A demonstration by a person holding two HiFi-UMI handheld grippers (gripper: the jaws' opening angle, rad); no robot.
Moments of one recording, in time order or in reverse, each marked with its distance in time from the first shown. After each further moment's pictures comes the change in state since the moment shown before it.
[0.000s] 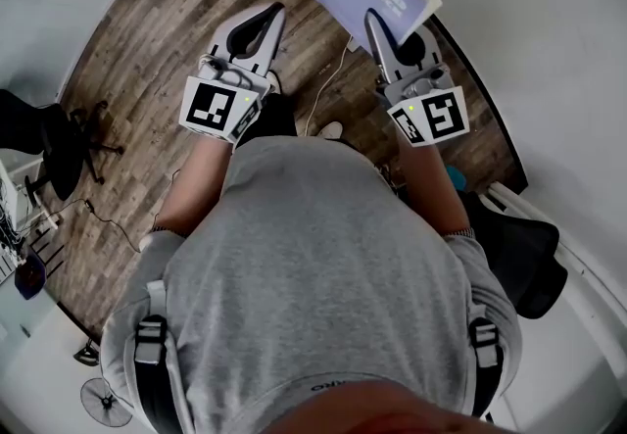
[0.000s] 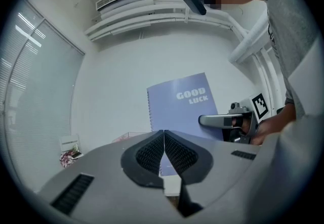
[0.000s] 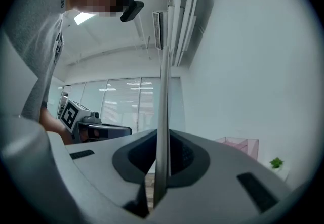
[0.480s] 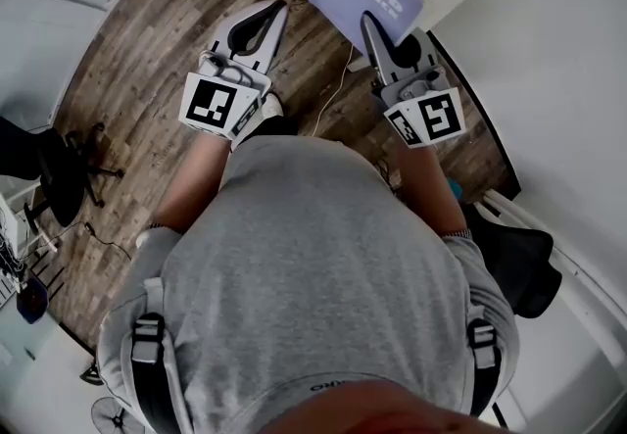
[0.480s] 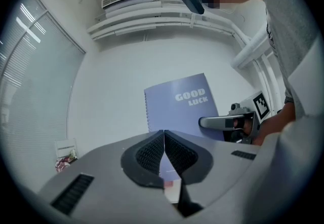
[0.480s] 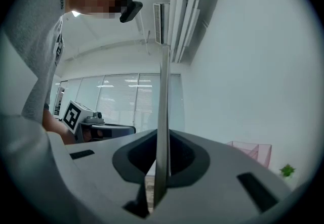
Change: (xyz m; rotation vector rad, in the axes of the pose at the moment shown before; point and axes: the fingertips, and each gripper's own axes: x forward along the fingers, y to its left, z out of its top) left arm 0.040 0.114 0.010 -0.006 -0.051 -0.048; right arm 0.118 -0.012 0.002 -0.021 0.020 -0.020
